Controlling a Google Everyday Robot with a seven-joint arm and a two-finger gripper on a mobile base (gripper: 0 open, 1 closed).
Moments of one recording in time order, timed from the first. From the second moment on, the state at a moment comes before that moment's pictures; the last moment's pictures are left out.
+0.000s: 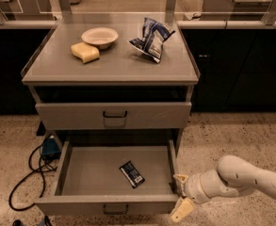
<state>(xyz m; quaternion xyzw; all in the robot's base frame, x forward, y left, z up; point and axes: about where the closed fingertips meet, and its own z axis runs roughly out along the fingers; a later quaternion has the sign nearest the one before) 0.439 -0.144 0.451 -0.51 0.77 0.30 0.23</state>
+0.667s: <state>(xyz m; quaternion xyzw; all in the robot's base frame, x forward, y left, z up) 0.455 -0.128 0.461 -0.50 0.73 0.36 0.31</state>
